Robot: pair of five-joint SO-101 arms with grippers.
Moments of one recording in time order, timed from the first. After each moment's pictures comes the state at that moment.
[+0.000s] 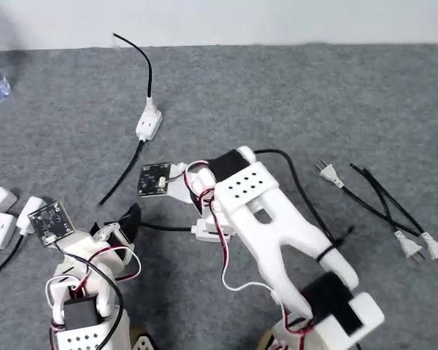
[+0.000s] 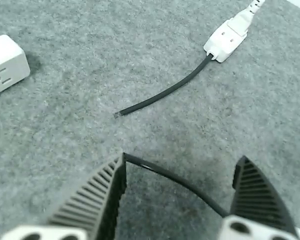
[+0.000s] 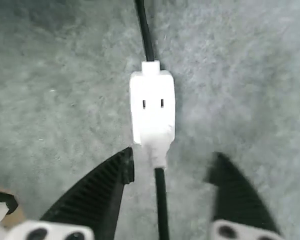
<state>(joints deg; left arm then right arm) -14.9 -103.2 96.9 61.5 25.4 -36.5 -3.2 12.0 83.4 49.5</state>
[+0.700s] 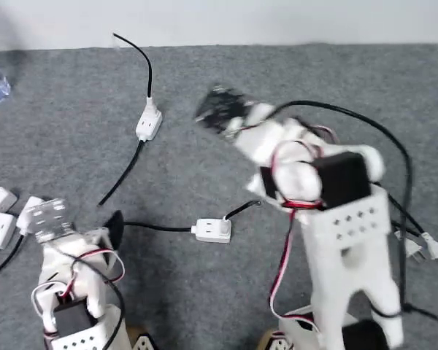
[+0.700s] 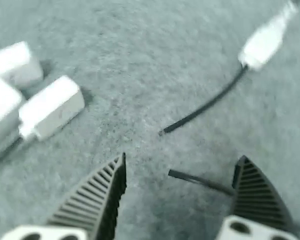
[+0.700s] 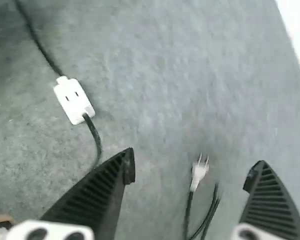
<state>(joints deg) -23.6 -103.2 92.6 63.9 5.9 -19.5 -24.6 -9.6 100.5 38.5</state>
